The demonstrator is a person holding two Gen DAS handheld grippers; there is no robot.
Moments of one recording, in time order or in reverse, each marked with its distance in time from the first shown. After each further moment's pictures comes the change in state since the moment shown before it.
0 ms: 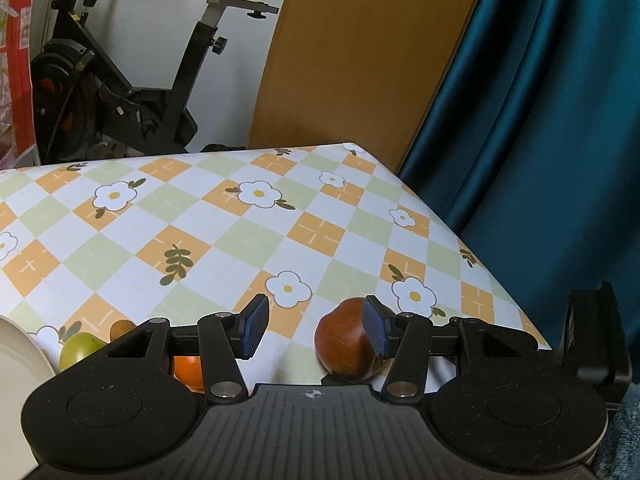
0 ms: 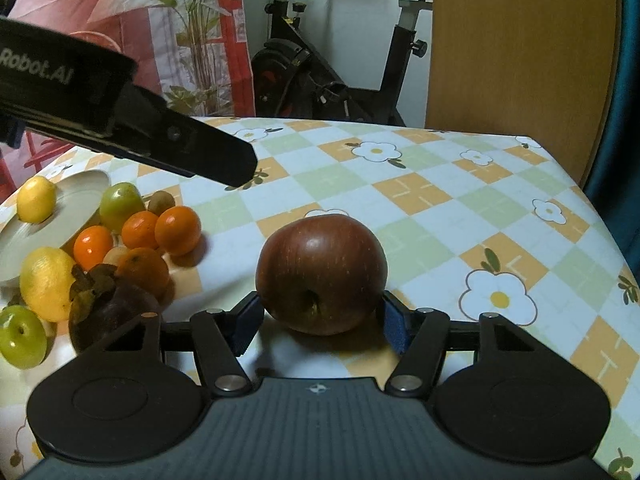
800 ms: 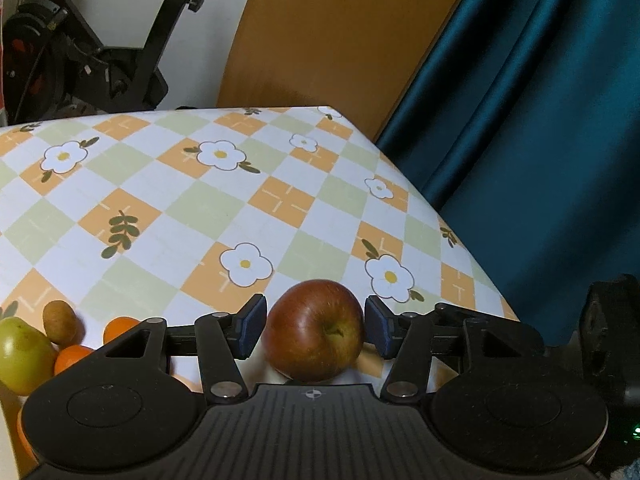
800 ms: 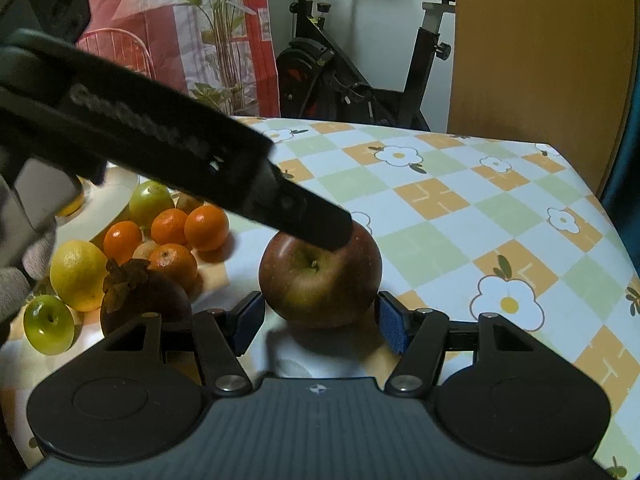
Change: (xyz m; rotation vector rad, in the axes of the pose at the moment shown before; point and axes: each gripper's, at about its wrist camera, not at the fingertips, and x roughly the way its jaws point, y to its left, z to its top) left arm 0.043 -0.004 -0.004 -0.038 0.100 -0.099; right arm -0.011 0.002 0.002 -0.028 -0.002 0.066
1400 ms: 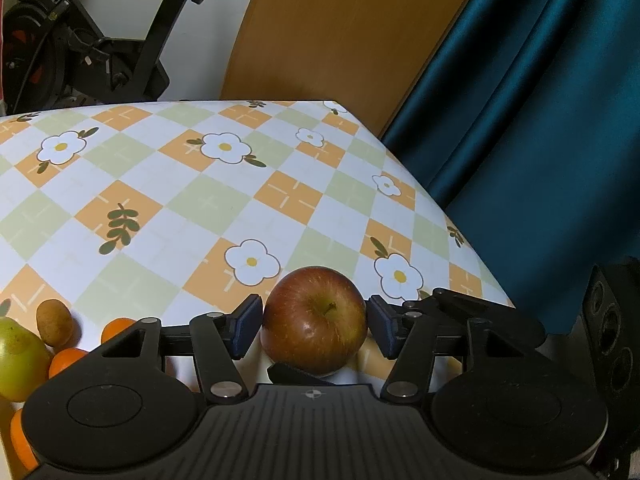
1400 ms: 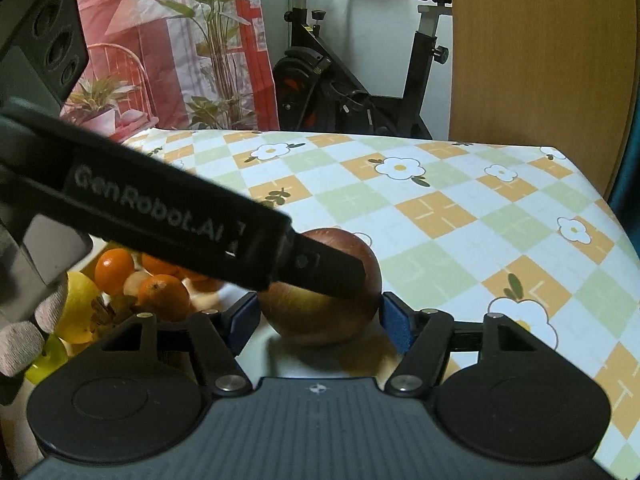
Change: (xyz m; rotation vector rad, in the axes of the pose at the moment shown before) left arm 0.007 0.007 0.000 -0.013 0.010 -0.013; right arm 0.013 -0.005 0.013 0.041 -0.021 0.013
